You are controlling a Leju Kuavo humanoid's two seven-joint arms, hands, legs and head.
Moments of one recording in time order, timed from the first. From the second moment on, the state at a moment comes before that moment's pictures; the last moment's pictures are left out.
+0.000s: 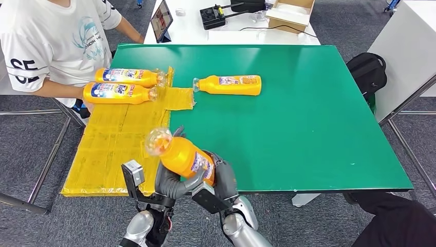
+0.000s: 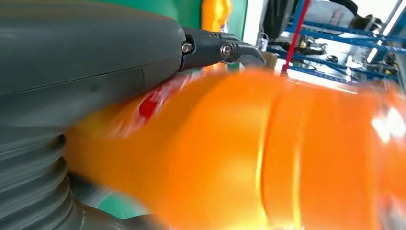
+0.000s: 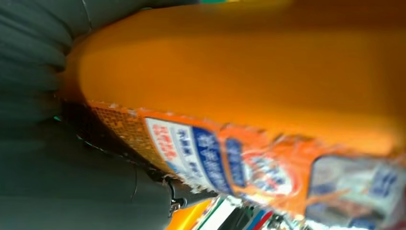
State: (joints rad) left arm -0.08 -0.28 -0.40 -1.29 0.12 -0.10 -0.52; right arm -0.26 0.32 0.34 -0.75 0.48 -0.49 -0.57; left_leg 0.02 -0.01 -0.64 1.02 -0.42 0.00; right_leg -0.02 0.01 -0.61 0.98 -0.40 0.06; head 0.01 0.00
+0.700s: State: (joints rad) left arm -0.08 -0.28 -0.36 -1.23 0.22 -0.16 -0.49; right arm -0.29 0.33 0.40 -0.66 0.47 -0.46 -0.57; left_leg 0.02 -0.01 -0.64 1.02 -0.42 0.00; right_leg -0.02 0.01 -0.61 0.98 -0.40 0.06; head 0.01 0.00
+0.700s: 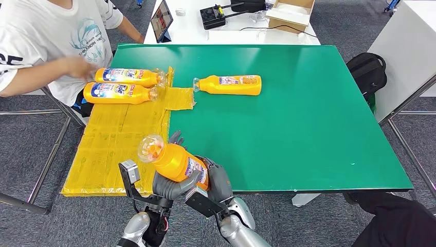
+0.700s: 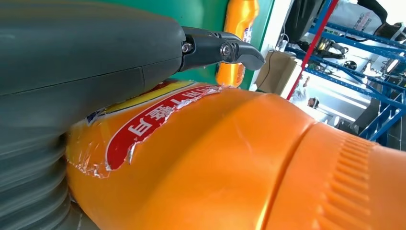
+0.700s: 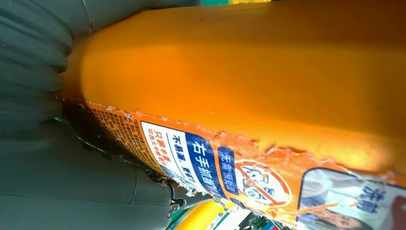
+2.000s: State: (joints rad) left arm -0.07 -0.27 -0.31 -1.25 0.25 -0.25 -0.58; right arm -0.32 0.33 0.45 -0.64 0.43 -0.35 -0.56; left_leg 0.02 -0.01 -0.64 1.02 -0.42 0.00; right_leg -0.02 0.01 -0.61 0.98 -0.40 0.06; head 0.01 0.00
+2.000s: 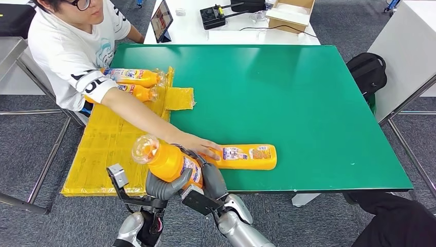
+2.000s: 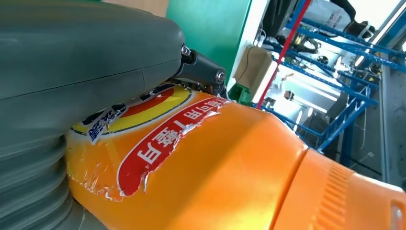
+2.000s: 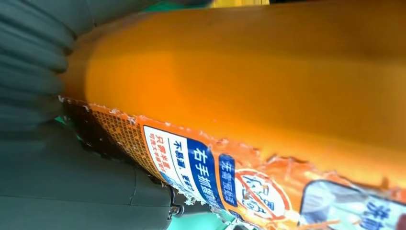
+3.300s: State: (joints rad) left arm -0.49 -0.12 0.03 -0.95 -1.06 0.69 -0.51; right arm -0.18 0.27 0.43 -1.28 0.19 -0.51 -0.66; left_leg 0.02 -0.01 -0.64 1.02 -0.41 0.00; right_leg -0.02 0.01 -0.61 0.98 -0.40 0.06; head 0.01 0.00
